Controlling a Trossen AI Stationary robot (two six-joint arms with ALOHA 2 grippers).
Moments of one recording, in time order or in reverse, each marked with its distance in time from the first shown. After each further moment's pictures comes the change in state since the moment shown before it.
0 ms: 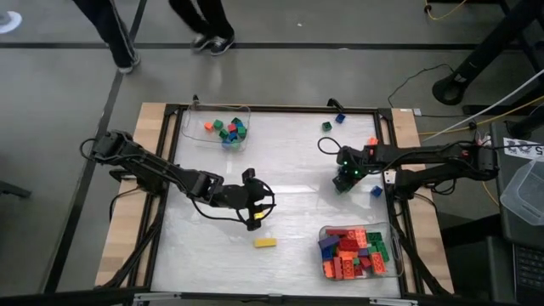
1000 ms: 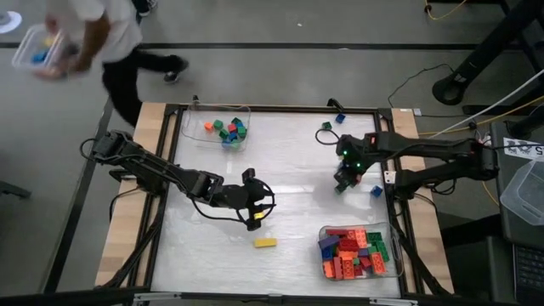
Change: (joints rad) left arm 0.000 0.000 0.000 0.000 0.000 -0.004; right arm 0.009 -0.003 0.296 -0.348 -0.114 -0.045
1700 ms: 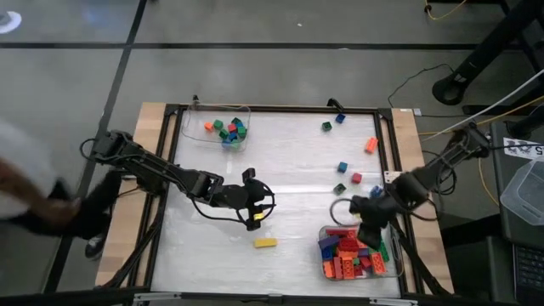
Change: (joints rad) left arm 0.000 0.000 0.000 -0.002 0.000 0.032; right arm 0.852 0.003 0.237 -0.008 -0.074 0.547
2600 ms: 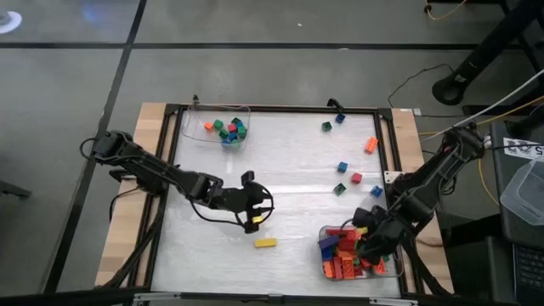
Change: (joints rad) left arm -0.022 0.001 0.000 -0.021 0.004 -0.025; right arm 0.209 0.091 0.001 0.053 0.220 0.199
